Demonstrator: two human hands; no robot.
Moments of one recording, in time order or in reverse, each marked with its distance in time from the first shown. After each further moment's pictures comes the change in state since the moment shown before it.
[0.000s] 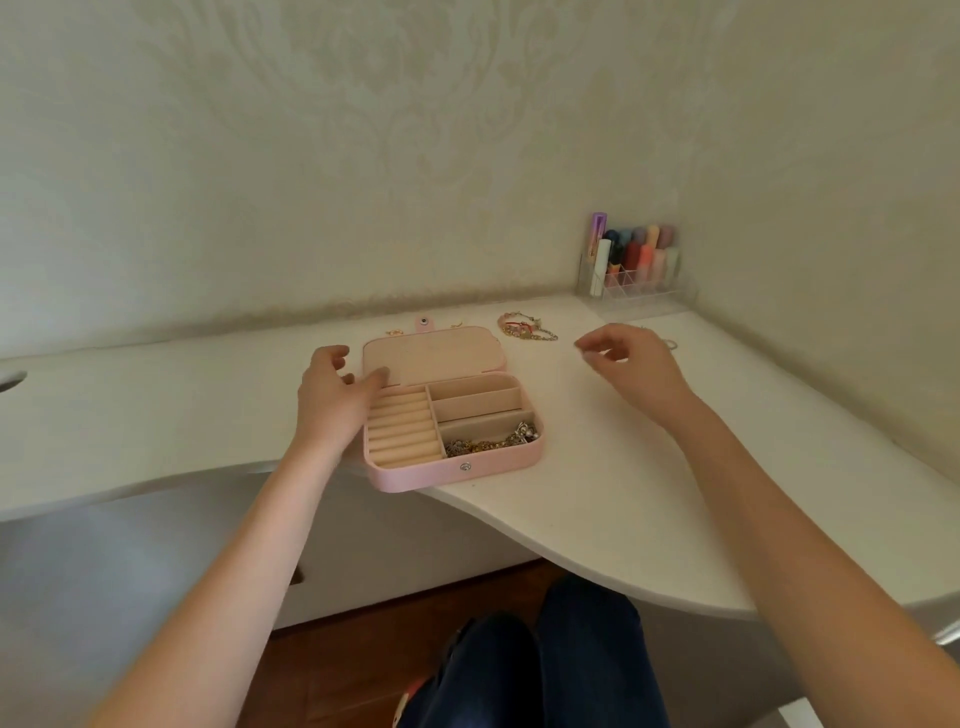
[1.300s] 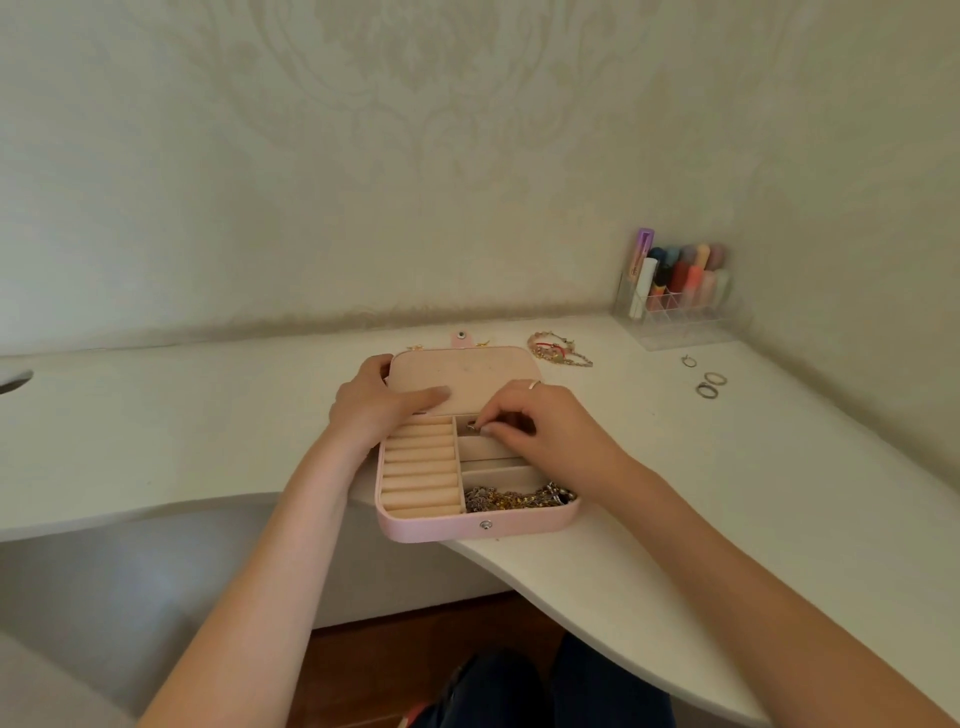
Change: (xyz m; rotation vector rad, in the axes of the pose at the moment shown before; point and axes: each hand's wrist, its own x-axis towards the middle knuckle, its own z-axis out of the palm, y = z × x) left_hand 0.041 -0.003 0.016 0.095 -0.231 -0.061; right_hand -0.014 -0.068 0.072 -0.015 -0.407 -0.363
